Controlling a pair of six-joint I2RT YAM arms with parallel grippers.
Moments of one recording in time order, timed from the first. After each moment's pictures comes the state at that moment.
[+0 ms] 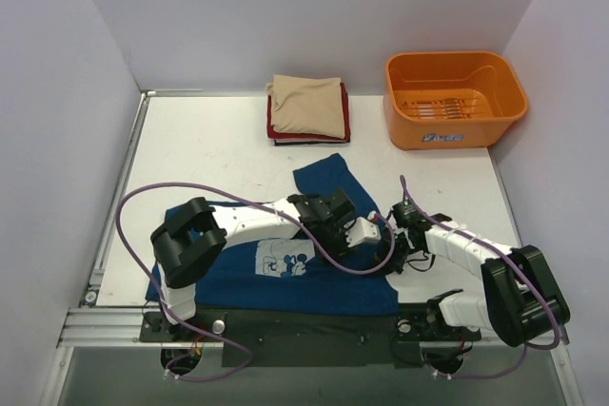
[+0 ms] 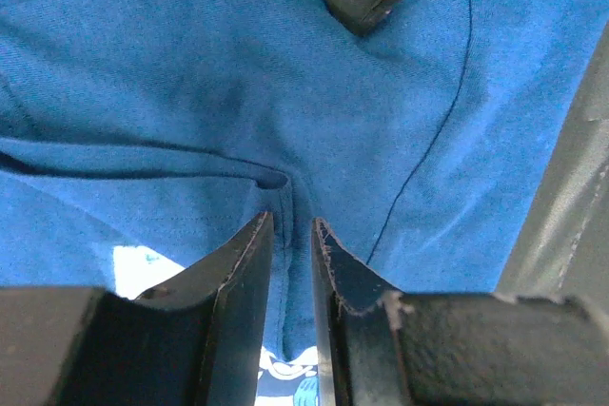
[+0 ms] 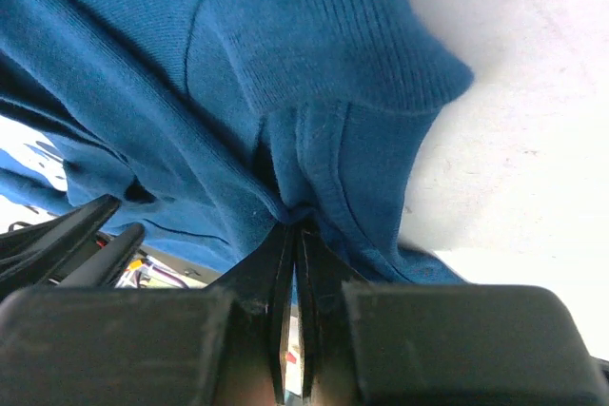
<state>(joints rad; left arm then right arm) -1.07 1.85 1.26 -0.53 0.34 0.27 0.37 1.27 0.43 -0.51 -0.39 0.90</state>
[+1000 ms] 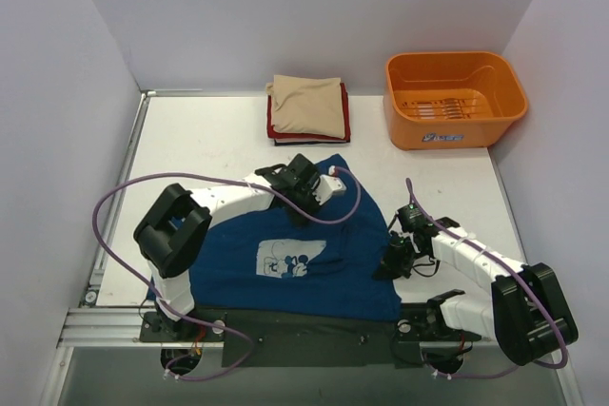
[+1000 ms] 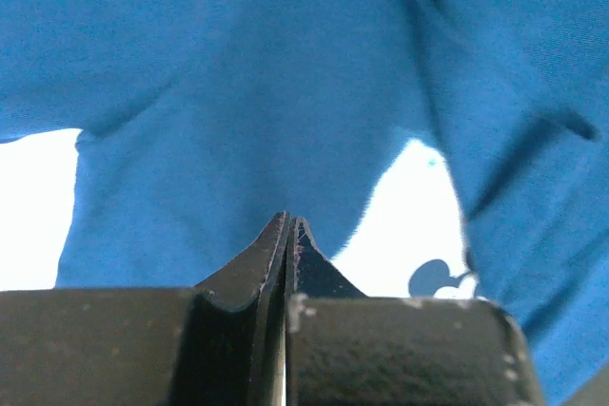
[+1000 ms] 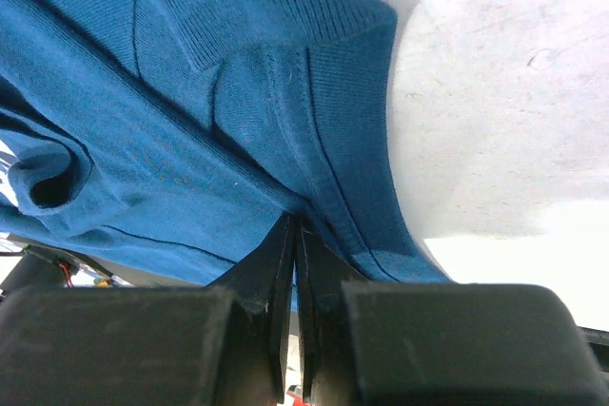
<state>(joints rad) -0.78 1.83 1.22 -0.48 0.21 0.21 0.35 1.17 0.41 -0.62 -0.31 0.86</state>
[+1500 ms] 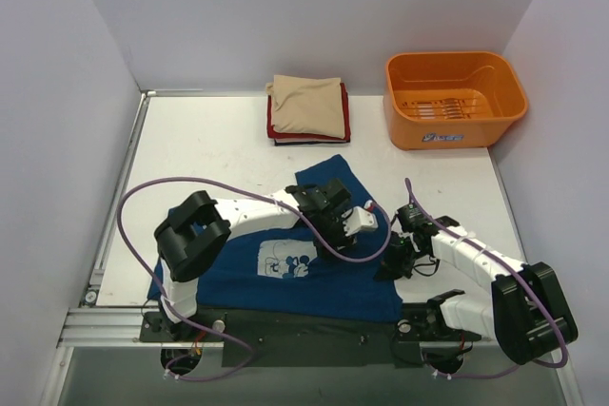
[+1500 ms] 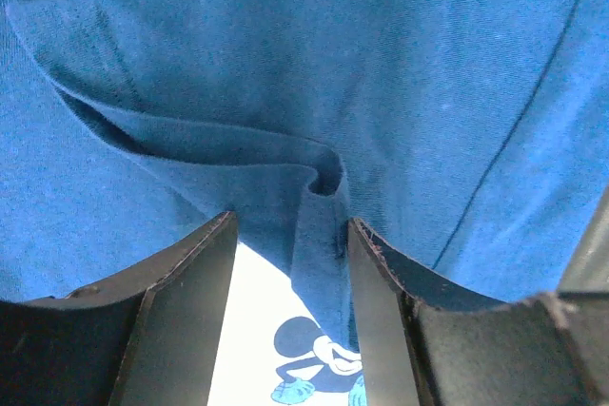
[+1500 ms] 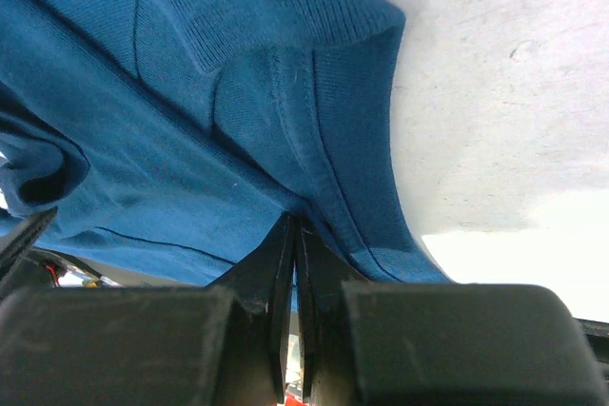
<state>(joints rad) -1.01 1.89 1.29 -0.51 0.36 0.31 0.35 1.18 0.42 -0.65 -0.29 0.84</state>
